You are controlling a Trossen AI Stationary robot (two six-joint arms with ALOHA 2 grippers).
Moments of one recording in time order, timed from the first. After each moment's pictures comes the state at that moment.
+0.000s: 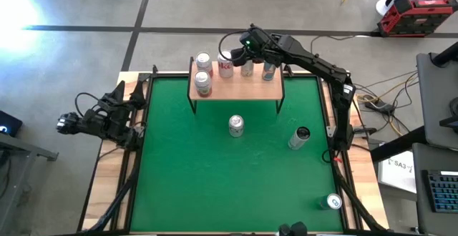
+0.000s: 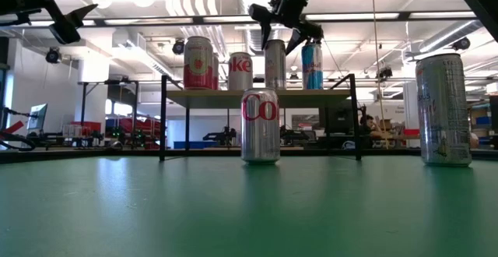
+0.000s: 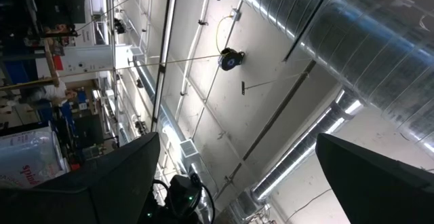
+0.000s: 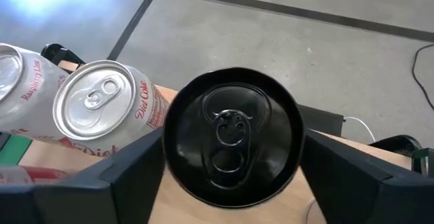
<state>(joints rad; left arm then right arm) -0.21 0.08 0.03 1.21 -0.86 -0.53 -0.49 1.95 2.16 -1.06 0.37 0.65</state>
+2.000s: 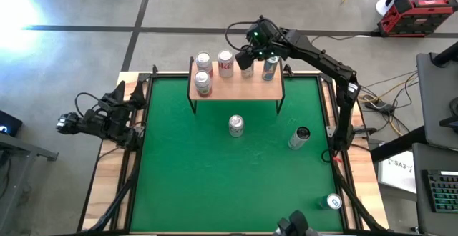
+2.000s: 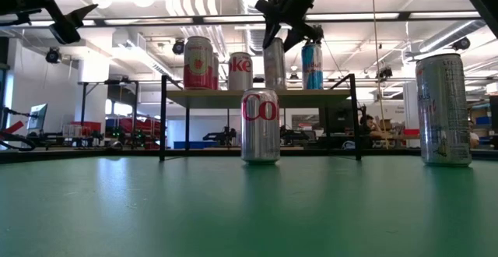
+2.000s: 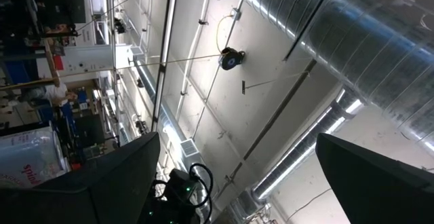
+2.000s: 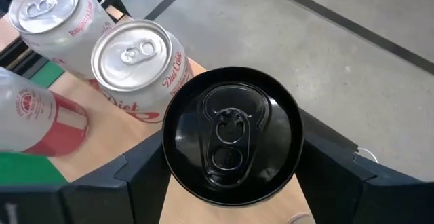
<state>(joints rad) -0.21 0.08 0.03 1.20 -0.86 -0.53 -0.56 1.90 2.13 -1.03 0.11 0.30</state>
